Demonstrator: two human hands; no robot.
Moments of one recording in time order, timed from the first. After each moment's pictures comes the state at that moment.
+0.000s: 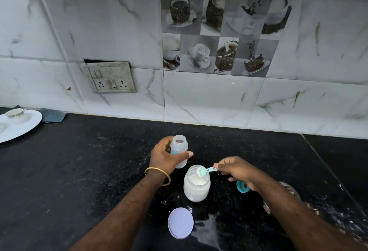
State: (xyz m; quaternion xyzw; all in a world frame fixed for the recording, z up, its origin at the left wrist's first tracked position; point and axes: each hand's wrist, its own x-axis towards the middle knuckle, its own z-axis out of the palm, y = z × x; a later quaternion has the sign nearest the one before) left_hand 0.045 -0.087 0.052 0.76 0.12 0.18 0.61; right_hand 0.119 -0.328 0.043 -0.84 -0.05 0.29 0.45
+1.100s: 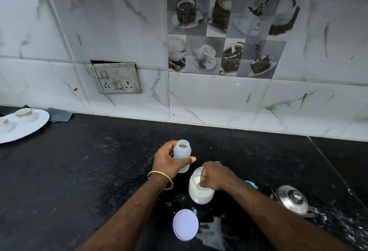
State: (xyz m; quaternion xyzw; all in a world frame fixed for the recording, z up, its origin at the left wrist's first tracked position) left_hand 0.043 -0.080 0.040 0.77 0.13 0.17 0.61; right_hand 0.099 -0.250 0.039 -0.94 -0.23 0.21 0.10
